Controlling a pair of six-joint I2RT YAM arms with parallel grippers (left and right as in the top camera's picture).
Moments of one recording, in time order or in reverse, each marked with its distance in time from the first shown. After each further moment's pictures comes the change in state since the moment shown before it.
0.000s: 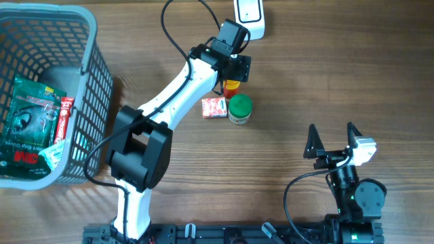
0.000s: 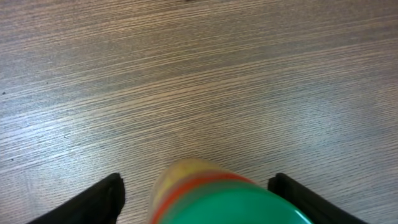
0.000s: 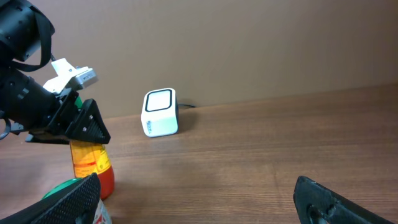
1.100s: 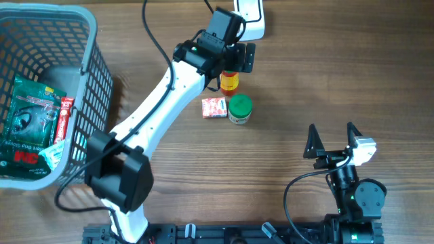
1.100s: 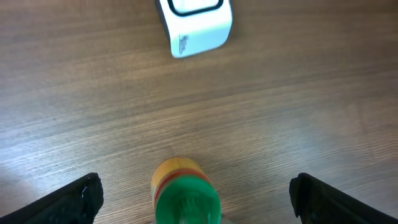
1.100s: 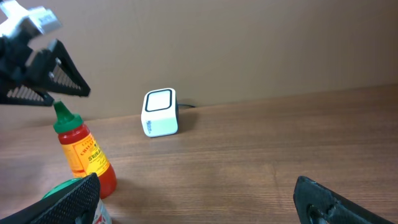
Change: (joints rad) left arm 0.000 -0.181 0.000 -0.021 -0.003 -0.002; right arm 0.000 0.000 0.000 0.000 0.000 0.000
